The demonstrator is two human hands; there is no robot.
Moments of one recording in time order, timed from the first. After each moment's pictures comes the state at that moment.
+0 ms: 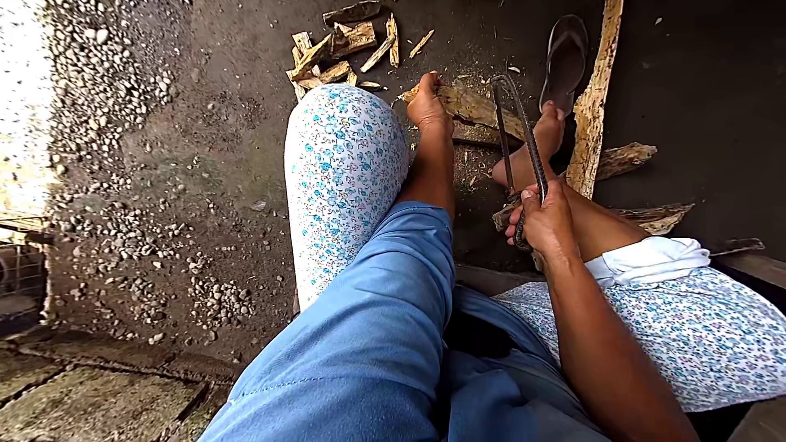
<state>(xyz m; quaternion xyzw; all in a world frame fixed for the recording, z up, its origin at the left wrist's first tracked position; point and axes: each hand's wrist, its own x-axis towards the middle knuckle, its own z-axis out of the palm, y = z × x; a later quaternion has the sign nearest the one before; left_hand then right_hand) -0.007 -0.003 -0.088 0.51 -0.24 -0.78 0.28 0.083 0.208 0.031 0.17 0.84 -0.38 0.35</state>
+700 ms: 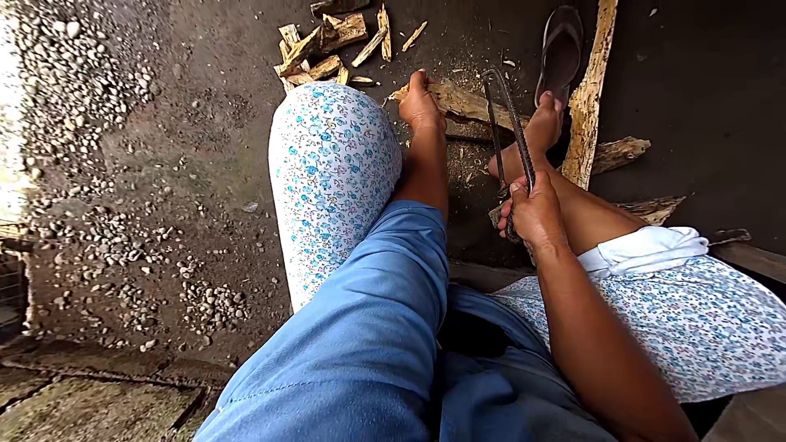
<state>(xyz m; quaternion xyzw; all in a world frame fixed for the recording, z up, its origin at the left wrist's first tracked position) -0.009 -0.009 -0.094 0.55 -0.24 -0.76 0.24 0.076 0.192 0.025 0.16 0.85 -0.34 0.36</state>
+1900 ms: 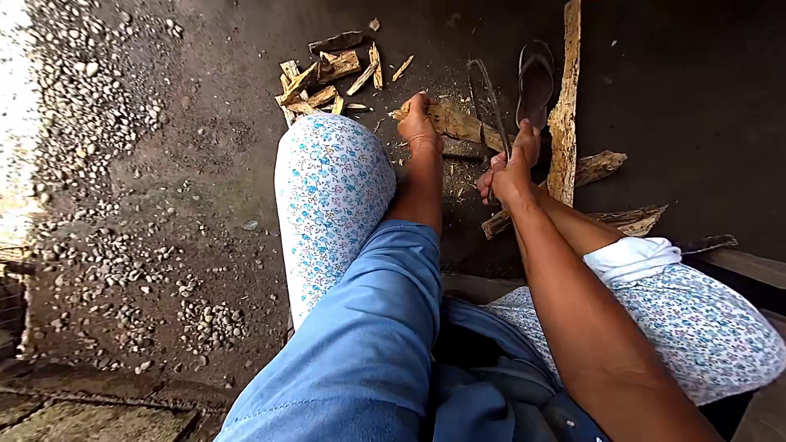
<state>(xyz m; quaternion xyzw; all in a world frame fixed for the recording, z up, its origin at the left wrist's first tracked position) -0.019 0.010 -0.077 0.47 -0.27 -0.79 0.30 0.008 0.173 -0.030 0.14 0.85 -0.39 0.32</state>
